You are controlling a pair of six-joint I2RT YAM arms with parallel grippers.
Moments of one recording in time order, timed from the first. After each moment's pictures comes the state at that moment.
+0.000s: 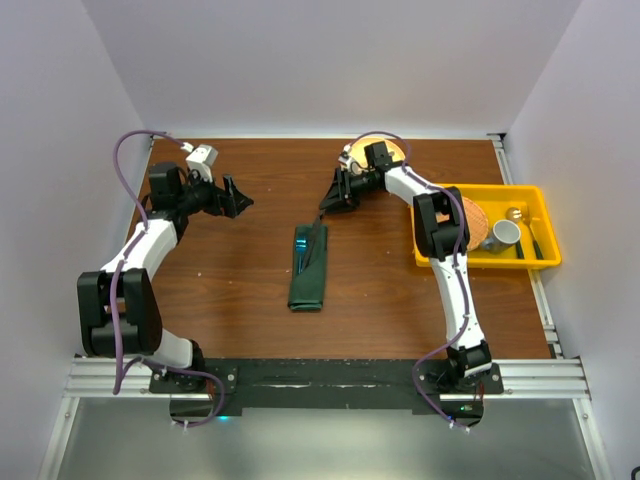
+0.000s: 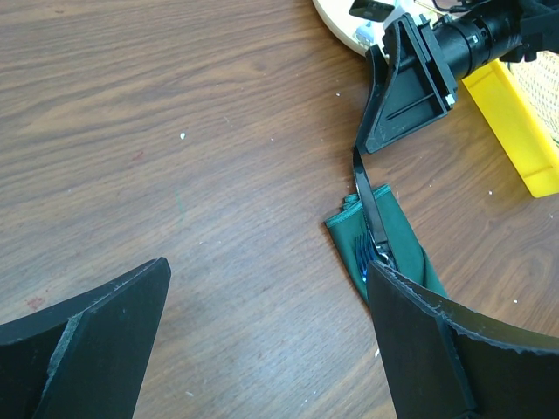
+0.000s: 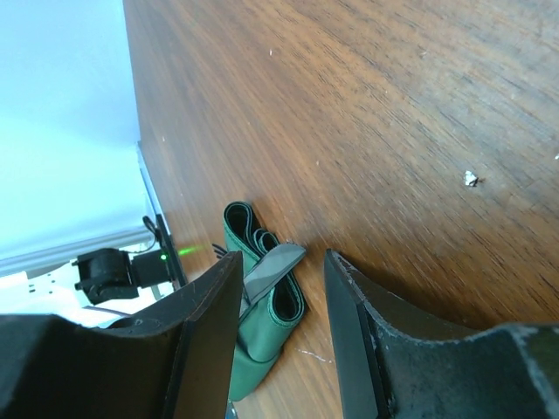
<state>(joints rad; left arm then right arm) 0.08 1.47 0.93 0.04 0.71 -0.05 0.30 2.56 2.03 -0.47 -0.99 0.41</state>
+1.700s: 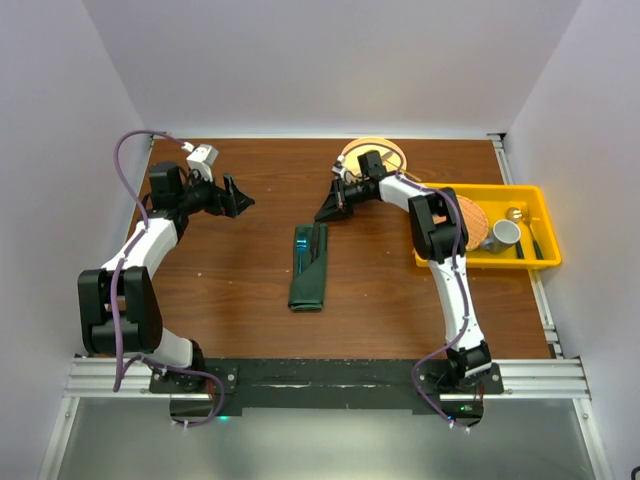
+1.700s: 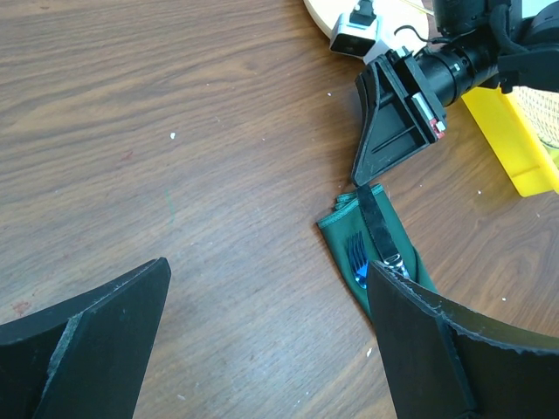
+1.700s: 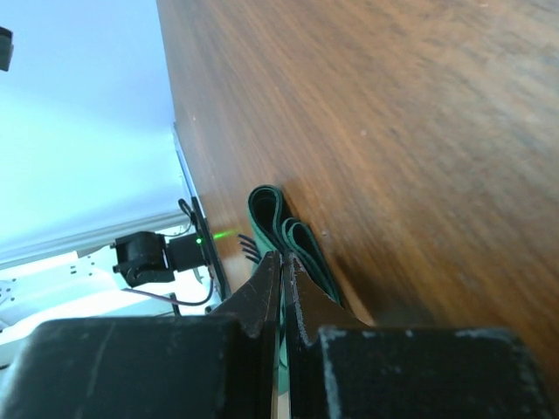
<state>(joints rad) 0.08 1.49 0.94 0.04 0.73 -0.07 0.34 2.52 1.89 -0.34 -1.07 0.54</state>
